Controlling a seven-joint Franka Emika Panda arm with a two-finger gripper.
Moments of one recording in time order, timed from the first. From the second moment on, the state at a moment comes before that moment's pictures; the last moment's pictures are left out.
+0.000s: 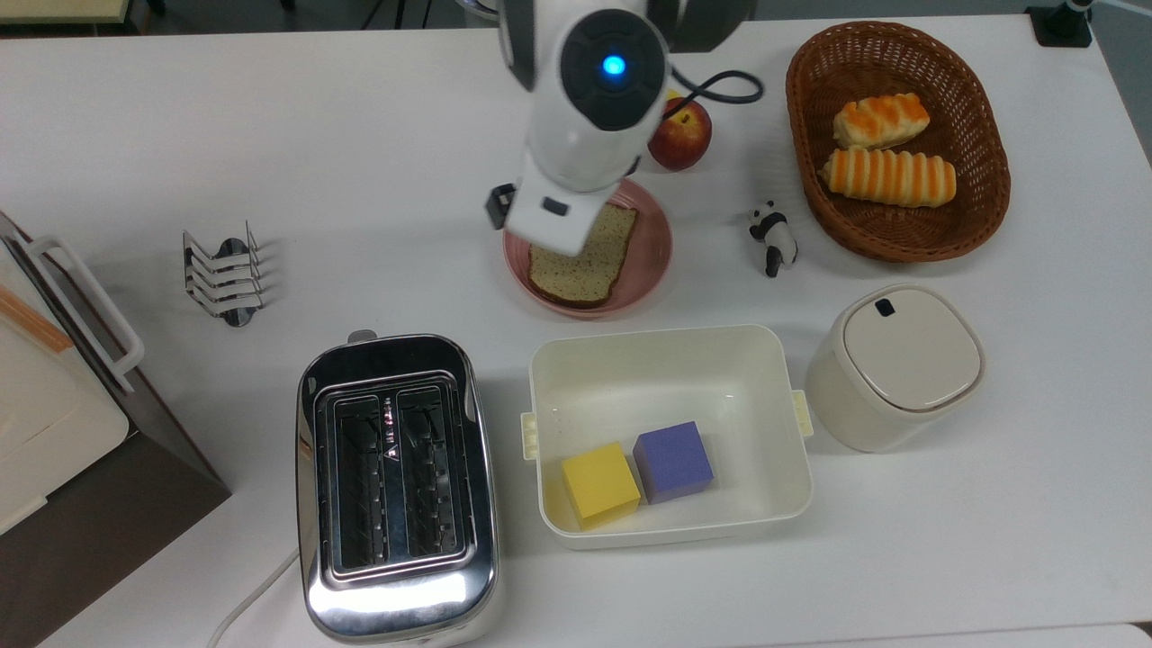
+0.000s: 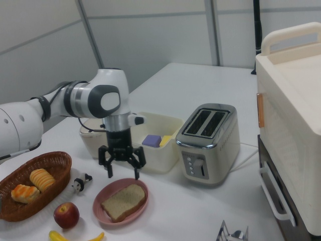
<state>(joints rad) 0.07 0.46 0.11 -1.41 -0.11 1.53 -0.25</state>
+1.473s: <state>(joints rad) -0.08 0.16 0.07 -1.39 -0.09 1.56 0.05</state>
